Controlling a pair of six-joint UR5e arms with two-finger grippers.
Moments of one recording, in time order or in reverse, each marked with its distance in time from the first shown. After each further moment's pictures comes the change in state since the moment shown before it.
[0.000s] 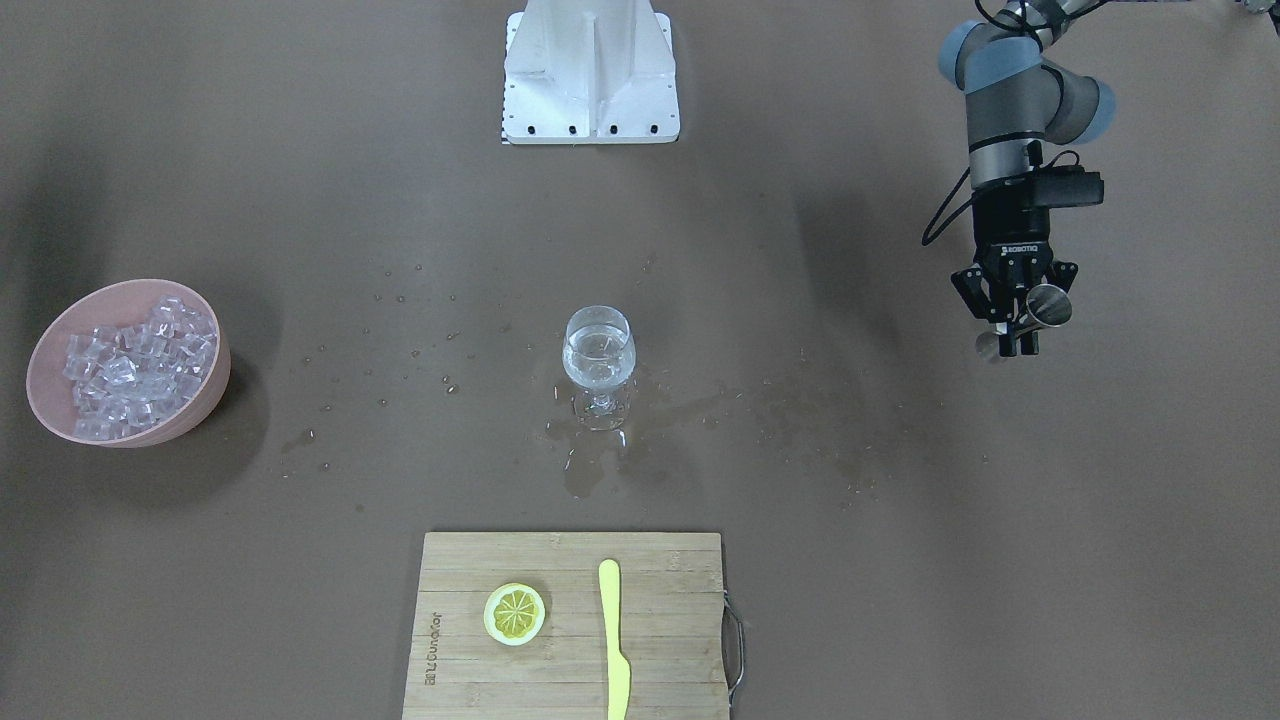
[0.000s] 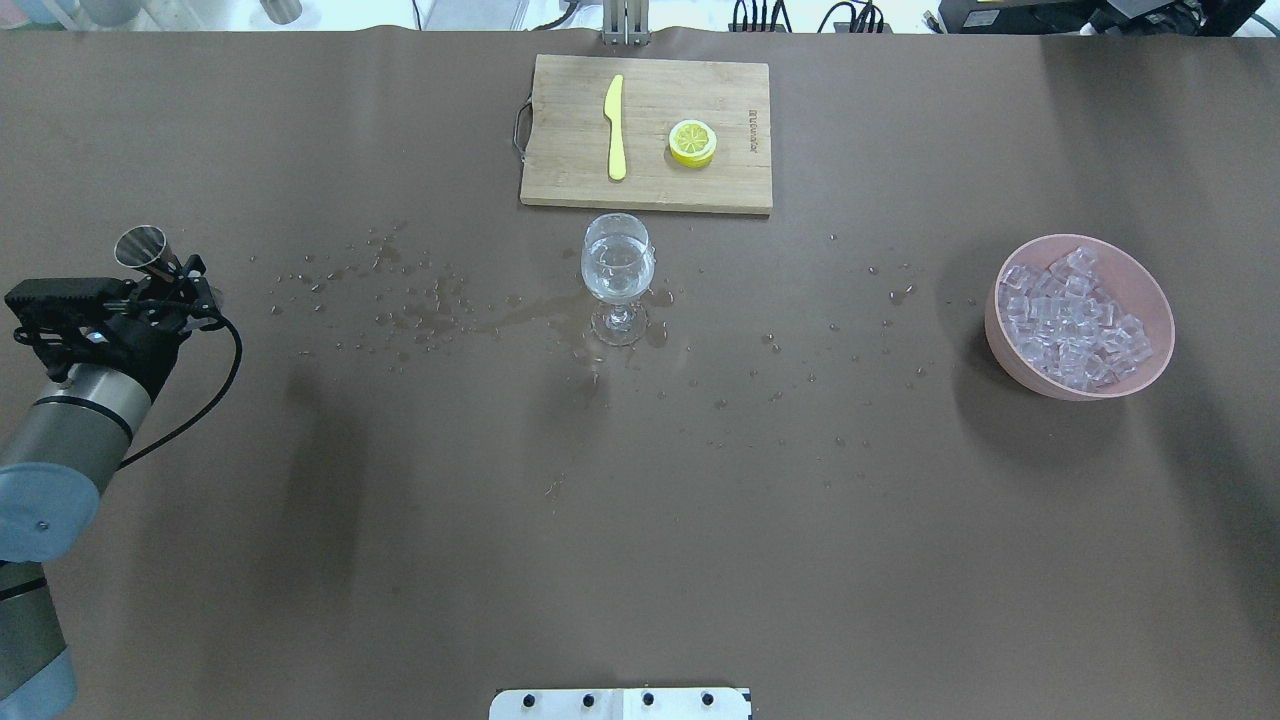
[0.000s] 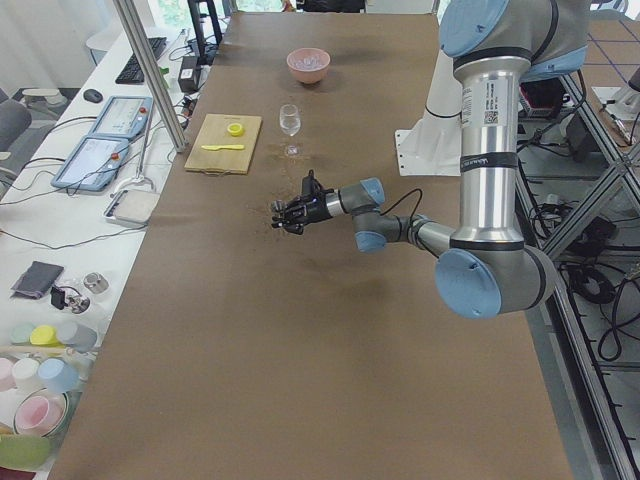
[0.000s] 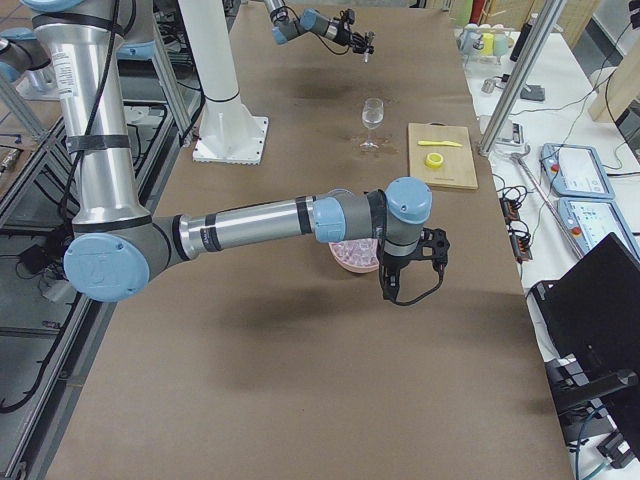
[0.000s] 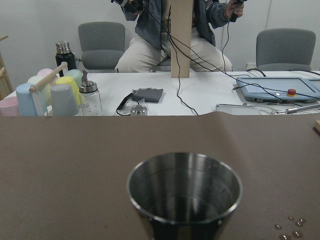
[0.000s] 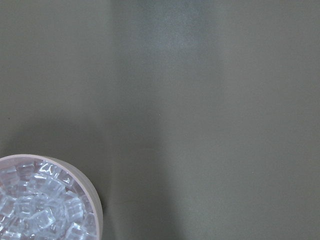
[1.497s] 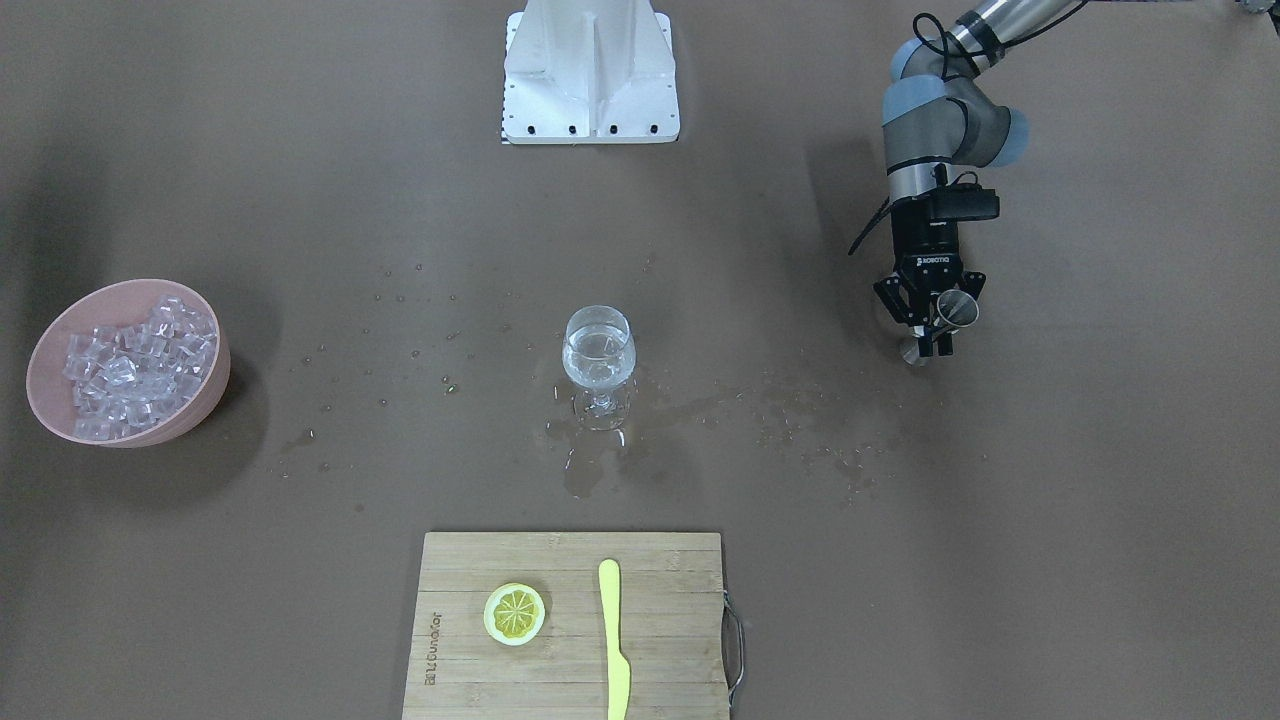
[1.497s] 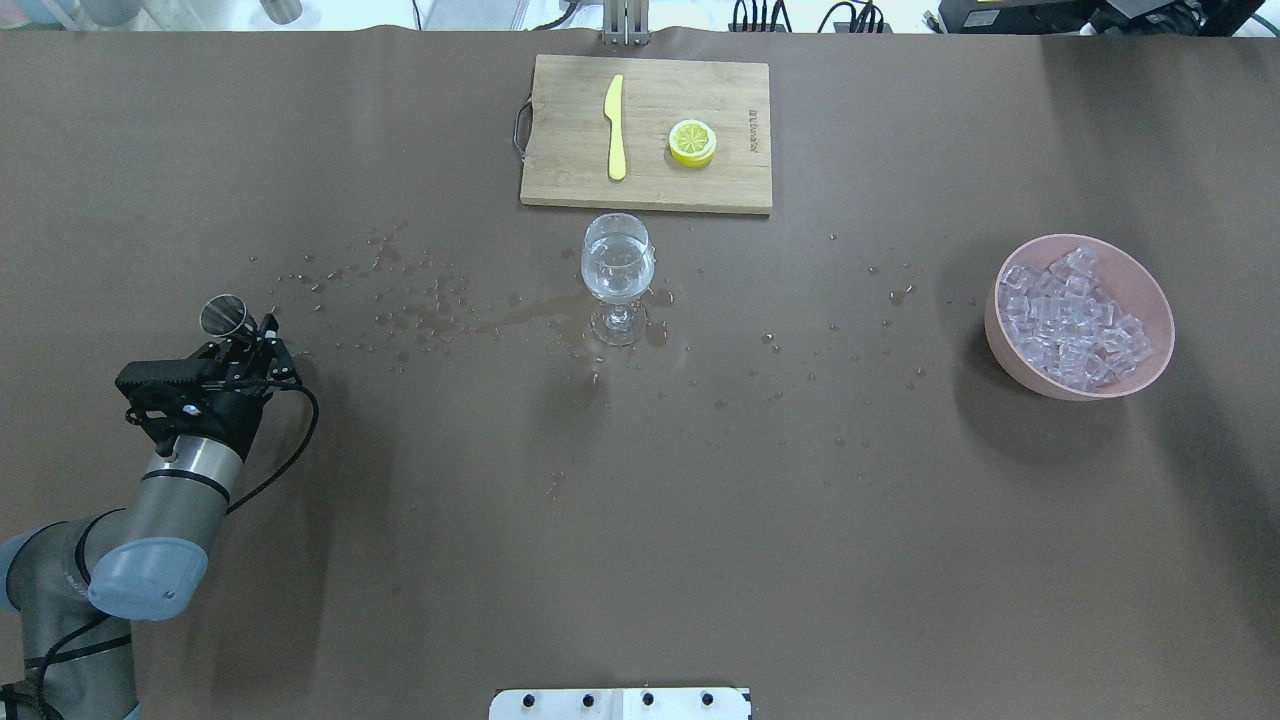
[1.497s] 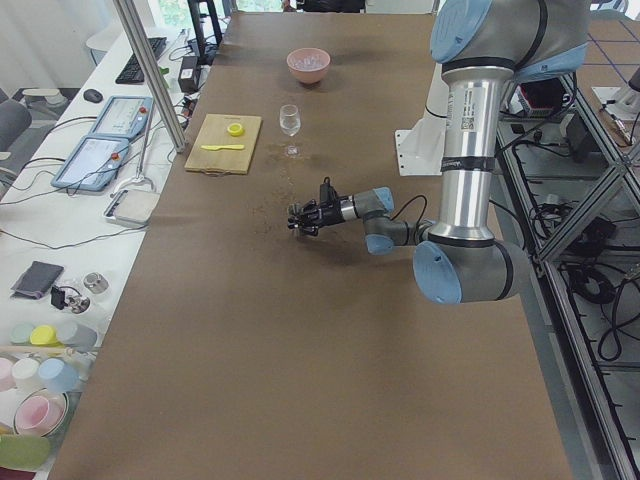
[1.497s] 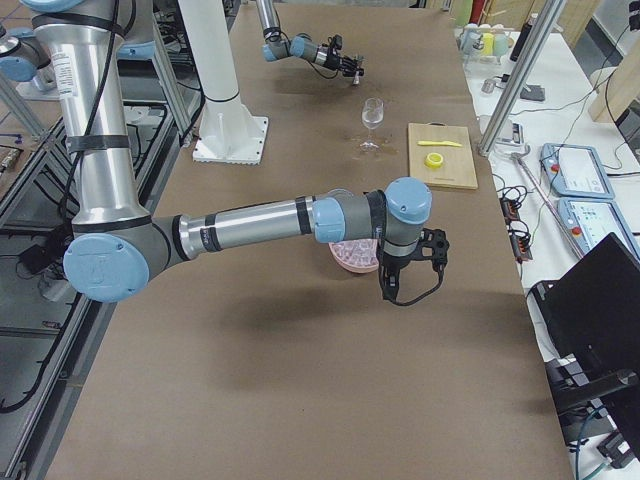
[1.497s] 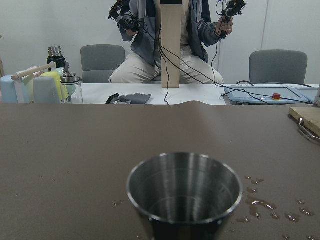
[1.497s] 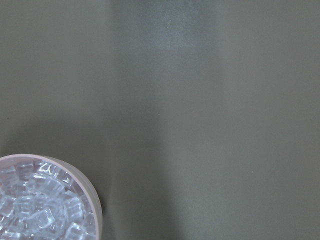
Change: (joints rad) left arm 0.156 -0.092 0.140 -0.001 0.167 -0.123; right arm 0.000 0.000 0.000 0.000 -0.001 0.000
